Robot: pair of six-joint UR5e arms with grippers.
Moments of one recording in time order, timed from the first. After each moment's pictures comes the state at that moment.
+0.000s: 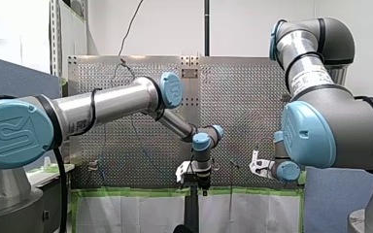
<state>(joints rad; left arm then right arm) -0.68 -2.88 -0.74 -3.82 -1.76 -2.17 1.71 -0.70 1.89 -0.95 1.38 1.72</state>
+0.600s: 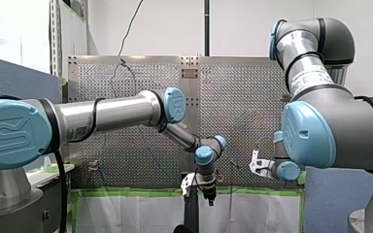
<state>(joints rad) -0.70 -2.98 -0.64 -3.72 -1.75 -2.18 1.71 -0.70 1.89 -0.96 1.38 1.72</state>
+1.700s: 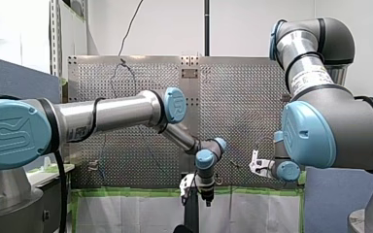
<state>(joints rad) -0.70 -2.98 -0.68 -3.67 -1.82 -2.12 1.71 -0.70 1.89 -0.96 1.38 1.72</state>
